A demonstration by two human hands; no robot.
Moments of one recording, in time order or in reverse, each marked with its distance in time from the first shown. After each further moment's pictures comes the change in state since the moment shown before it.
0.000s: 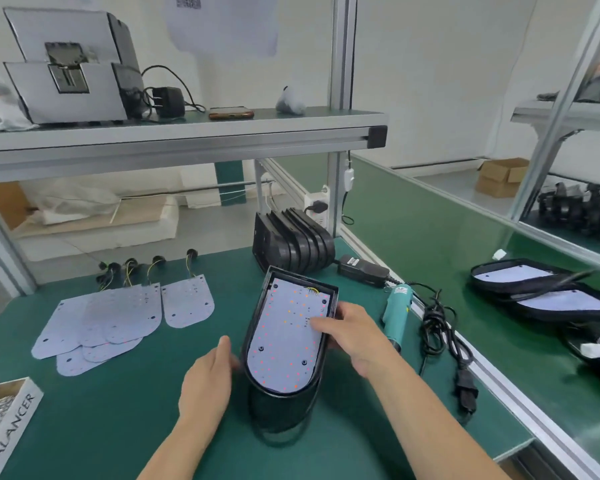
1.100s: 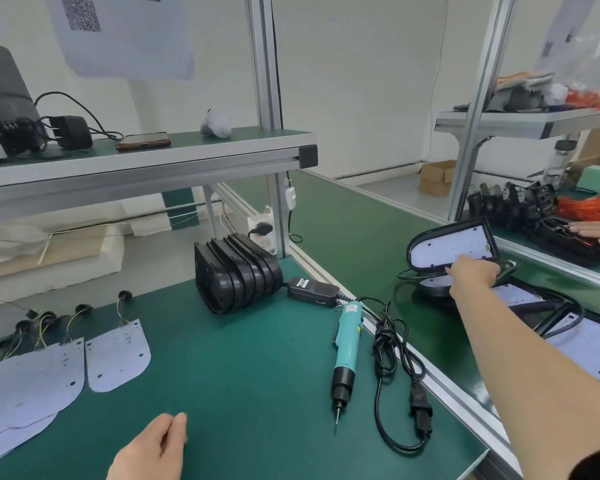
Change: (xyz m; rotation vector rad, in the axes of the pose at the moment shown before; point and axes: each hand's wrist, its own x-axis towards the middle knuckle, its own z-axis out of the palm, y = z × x) left_hand -0.011 0.002 0.016 0.209 0.123 0.220; right_hand 0.086 -0.029 -0.311 0.420 1.121 0.011
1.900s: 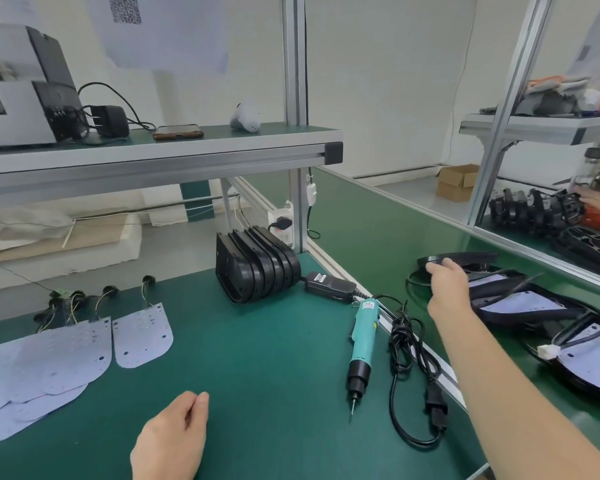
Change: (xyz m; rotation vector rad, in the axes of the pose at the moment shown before) left_hand -0.003 -0.004 0.000 0.069 -0.001 -0.043; right_hand -0.090 0.031 0.025 0.000 -0.299 -0.083
